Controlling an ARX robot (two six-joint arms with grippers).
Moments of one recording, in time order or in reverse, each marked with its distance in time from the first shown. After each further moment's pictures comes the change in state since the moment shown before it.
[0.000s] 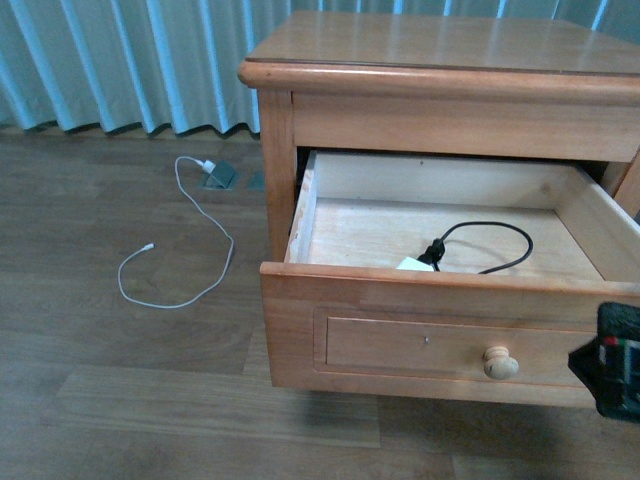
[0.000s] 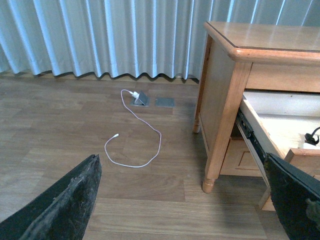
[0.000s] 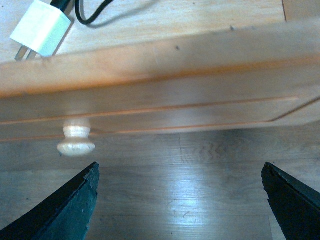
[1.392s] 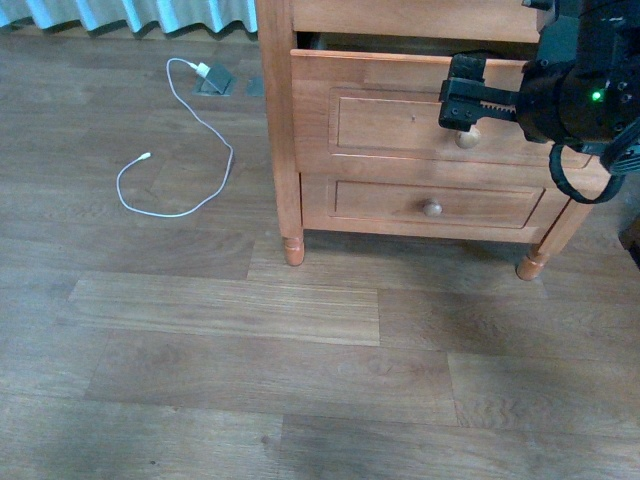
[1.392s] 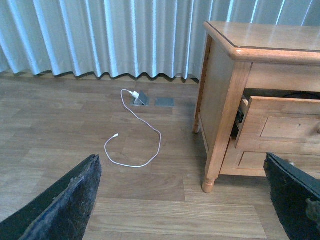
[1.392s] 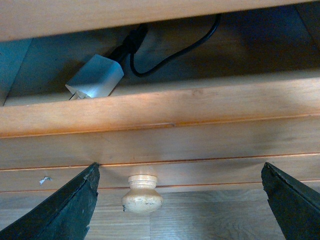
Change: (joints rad) left arm 0.000 0.000 0.000 0.000 0.000 0.000; right arm 0.083 0.640 0.625 0.313 0.150 -0.016
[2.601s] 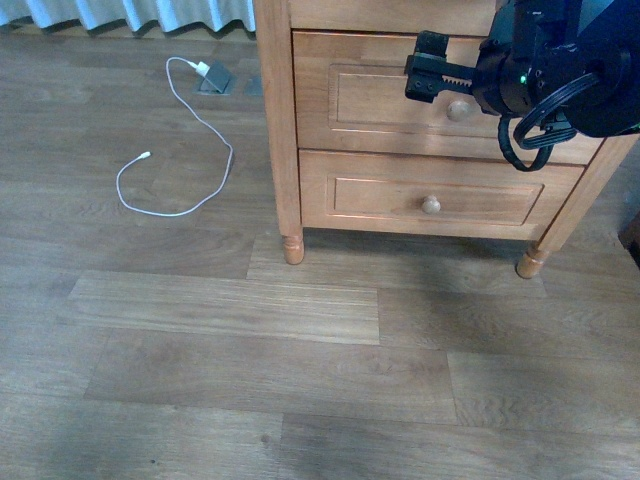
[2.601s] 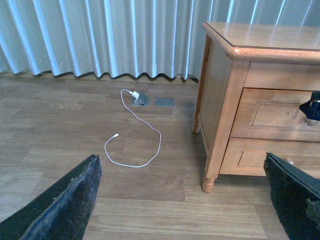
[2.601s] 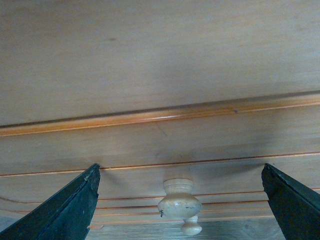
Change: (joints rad) left arm 0.000 0.000 0.000 0.000 0.000 0.000; right arm 0.023 0.158 0.217 0.047 0.041 0.022
